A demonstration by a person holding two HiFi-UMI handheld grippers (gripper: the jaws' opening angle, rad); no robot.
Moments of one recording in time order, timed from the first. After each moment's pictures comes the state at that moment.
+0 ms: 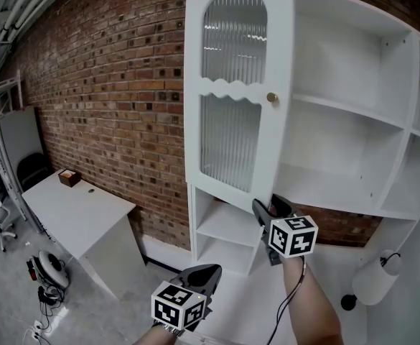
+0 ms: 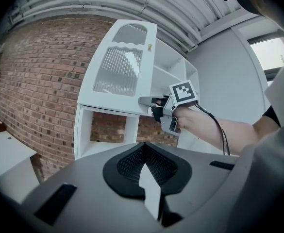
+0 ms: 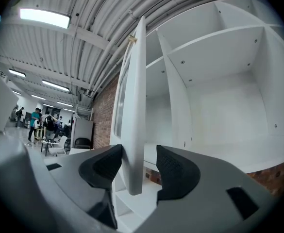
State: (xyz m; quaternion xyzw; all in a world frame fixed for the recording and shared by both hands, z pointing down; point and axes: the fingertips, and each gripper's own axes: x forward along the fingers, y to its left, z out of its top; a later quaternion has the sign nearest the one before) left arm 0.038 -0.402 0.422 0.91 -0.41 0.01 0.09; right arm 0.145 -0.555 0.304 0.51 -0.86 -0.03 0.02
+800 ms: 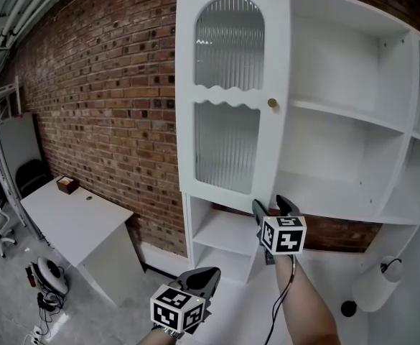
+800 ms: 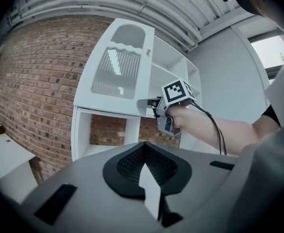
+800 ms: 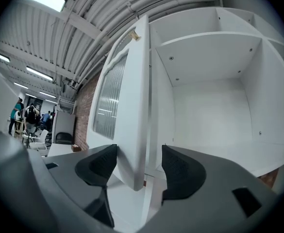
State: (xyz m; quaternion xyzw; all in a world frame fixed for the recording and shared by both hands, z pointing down) left arm 0.049 -0.429 0.415 0.90 -0.42 0.01 0.08; right arm 0.176 -0.599 0.302 0.59 -0.81 -0.03 0.04
